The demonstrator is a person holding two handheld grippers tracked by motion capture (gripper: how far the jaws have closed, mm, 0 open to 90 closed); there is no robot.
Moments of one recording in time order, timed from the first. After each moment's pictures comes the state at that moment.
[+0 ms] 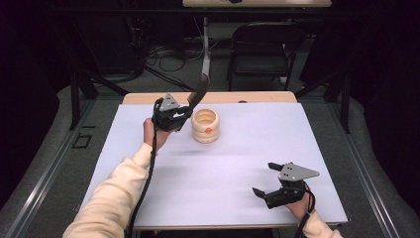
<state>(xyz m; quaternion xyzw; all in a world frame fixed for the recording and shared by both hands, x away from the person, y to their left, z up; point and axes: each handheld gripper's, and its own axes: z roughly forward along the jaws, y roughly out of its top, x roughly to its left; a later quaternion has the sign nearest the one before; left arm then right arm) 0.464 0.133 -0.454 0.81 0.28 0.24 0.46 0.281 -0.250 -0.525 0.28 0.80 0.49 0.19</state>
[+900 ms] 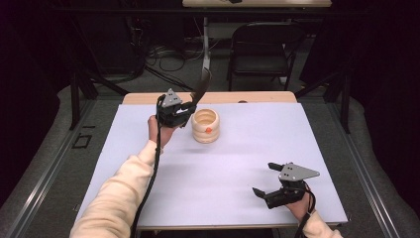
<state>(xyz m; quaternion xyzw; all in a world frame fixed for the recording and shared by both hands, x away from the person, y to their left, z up) 0.472 0.123 -0.450 0.79 0.29 0.24 0.48 0.281 -0.251 -0.525 0.28 0.80 0.50 0.19</state>
